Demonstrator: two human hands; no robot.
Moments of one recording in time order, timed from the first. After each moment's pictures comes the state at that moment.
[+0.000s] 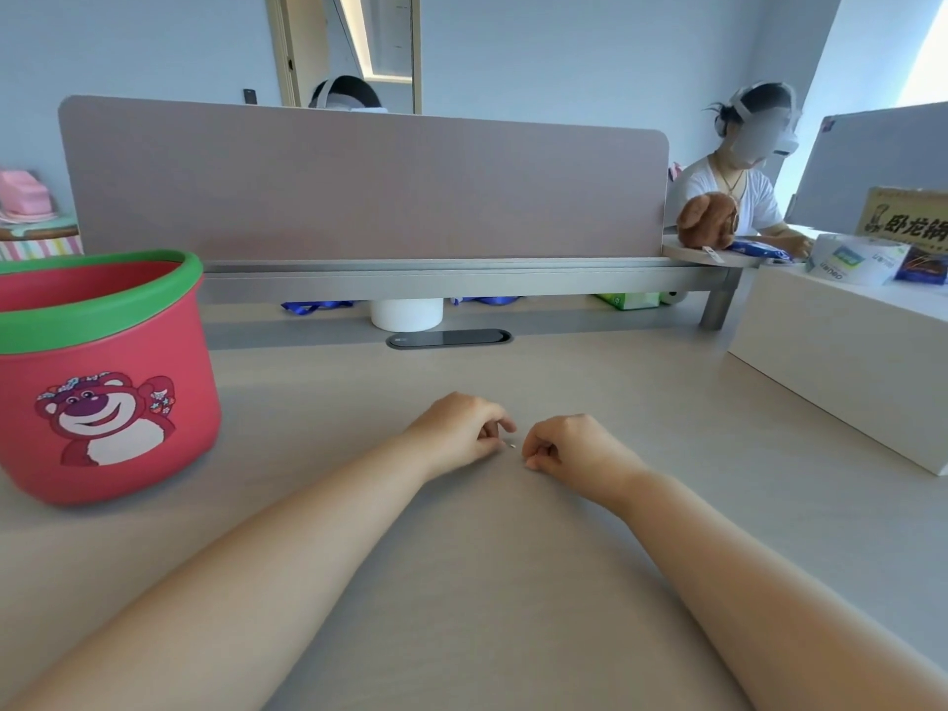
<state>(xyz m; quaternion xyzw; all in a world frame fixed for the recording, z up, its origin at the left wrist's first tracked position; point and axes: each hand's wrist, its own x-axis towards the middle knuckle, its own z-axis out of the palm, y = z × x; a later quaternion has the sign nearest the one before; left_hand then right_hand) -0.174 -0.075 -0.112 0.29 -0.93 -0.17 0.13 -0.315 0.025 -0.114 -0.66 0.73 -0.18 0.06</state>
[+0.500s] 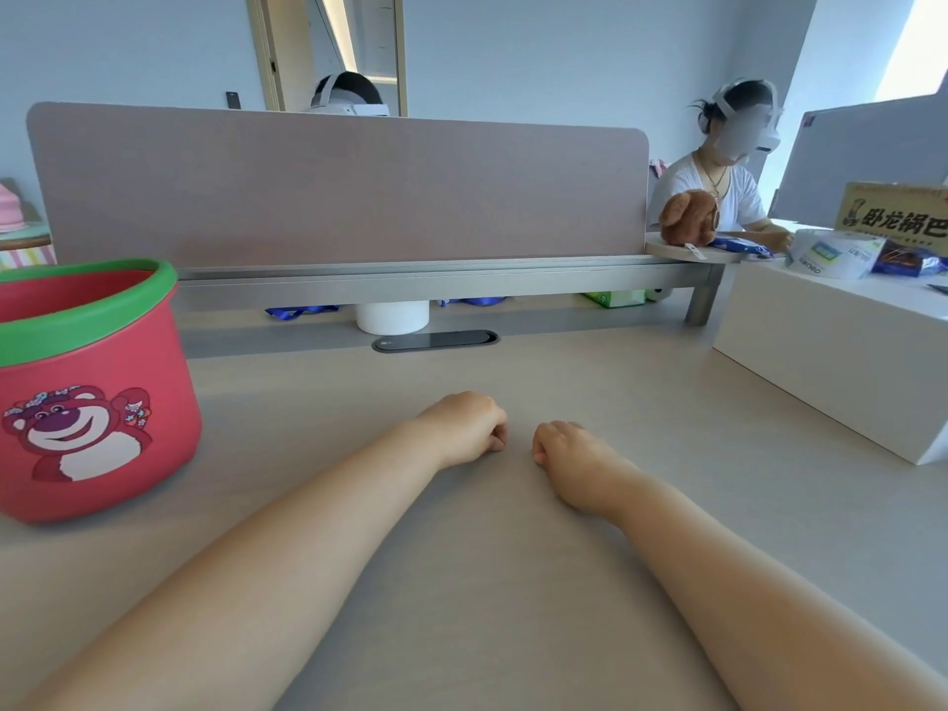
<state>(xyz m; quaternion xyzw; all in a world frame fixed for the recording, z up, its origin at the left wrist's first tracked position) -0.204 -0.080 -0.105 0.27 -0.96 -0.07 0.04 -0.326 0.028 -0.127 -0.65 0.75 -0.10 0.04</state>
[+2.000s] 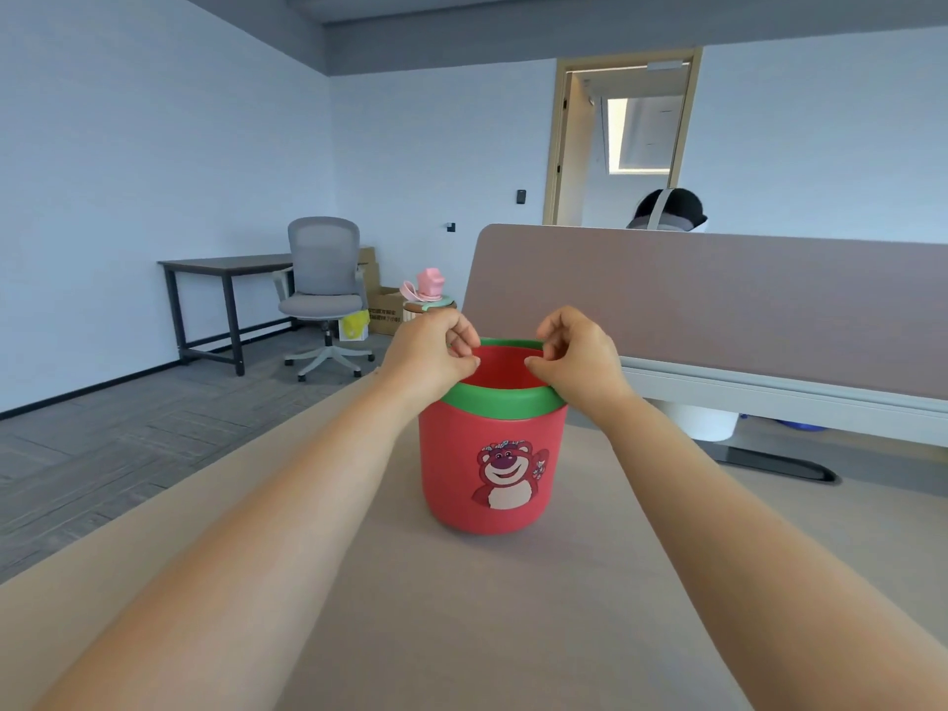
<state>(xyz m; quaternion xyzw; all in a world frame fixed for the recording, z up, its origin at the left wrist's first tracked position) 0.135 -0.117 0.028 0.53 -0.71 -0.08 0.46 -0.034 -0.139 0.021 -0.71 0.50 -0.49 0.10</state>
